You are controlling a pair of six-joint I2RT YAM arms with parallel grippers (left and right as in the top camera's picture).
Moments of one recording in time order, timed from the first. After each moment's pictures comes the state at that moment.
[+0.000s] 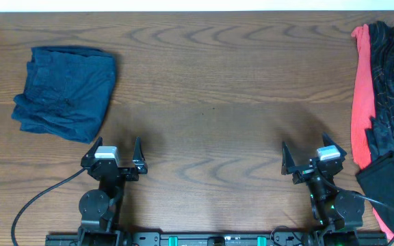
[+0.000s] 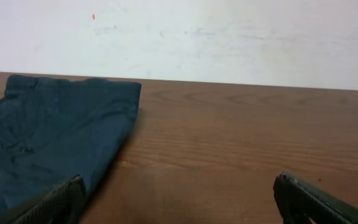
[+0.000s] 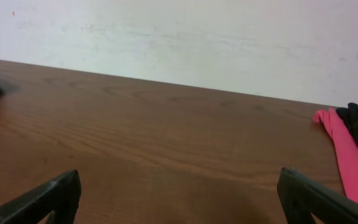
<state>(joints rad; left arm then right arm) -0.09 0.01 0.02 -0.11 -0.03 -0.10 0.09 0.01 0.01 -0.06 -0.13 -0.04</state>
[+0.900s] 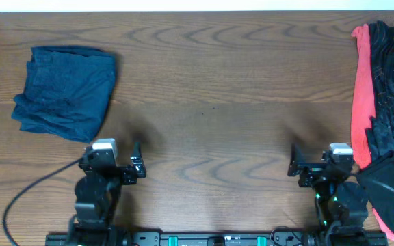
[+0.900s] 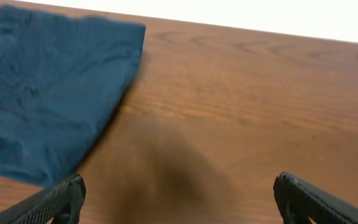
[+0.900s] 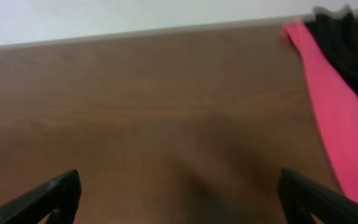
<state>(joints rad) -0.09 0.27 0.30 -0.43 -0.03 -0.17 0.09 0.13 0.21 -0.43 0.05 0.16</state>
